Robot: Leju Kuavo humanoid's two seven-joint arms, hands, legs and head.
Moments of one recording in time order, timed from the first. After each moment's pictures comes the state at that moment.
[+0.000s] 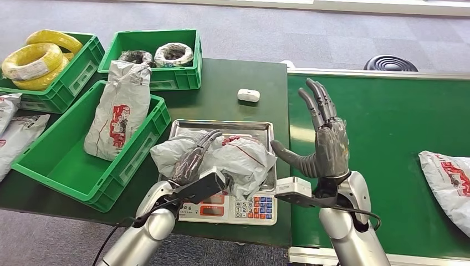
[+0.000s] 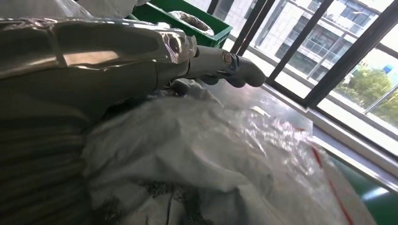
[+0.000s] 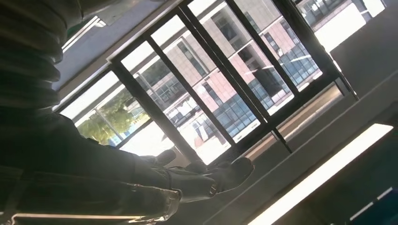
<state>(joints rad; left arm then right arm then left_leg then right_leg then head) -0.37 -0.10 -0.50 -1.19 -0.73 0.11 -0.23 -0.31 -0.10 0.40 -1.60 0.71 -0.35 -0.48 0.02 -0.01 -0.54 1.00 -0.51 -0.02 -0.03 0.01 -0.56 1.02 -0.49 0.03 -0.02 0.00</state>
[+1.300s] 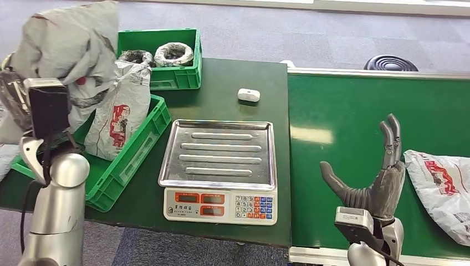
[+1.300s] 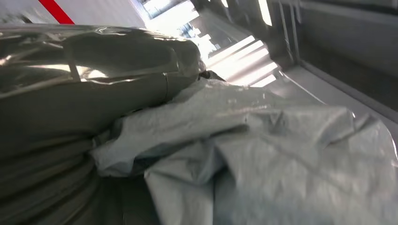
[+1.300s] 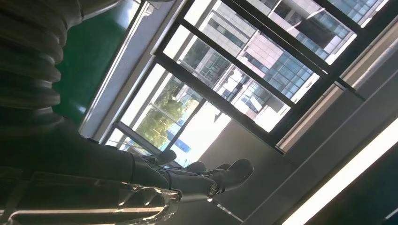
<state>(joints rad) -0.53 0.05 0.03 -1.52 -0.75 0.58 -0.14 -0.01 -0.12 0.22 -1.75 0.54 -0.51 -0.50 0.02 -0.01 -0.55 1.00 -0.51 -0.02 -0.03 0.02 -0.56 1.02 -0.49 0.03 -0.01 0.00</state>
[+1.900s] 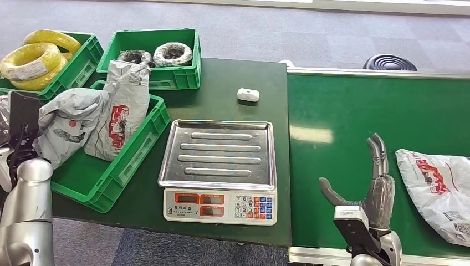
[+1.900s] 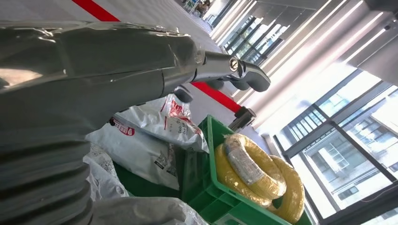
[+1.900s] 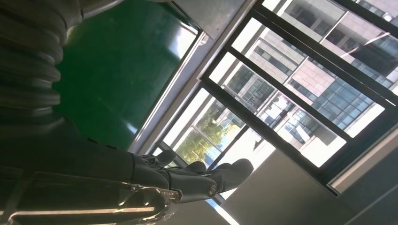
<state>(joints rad) -0.57 0.18 0.29 -1.09 -0.70 0.44 -0.17 0.08 -0.11 0.16 -1.69 0.53 -0.42 -0.44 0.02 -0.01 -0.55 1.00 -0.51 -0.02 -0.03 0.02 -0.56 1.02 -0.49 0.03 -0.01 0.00</state>
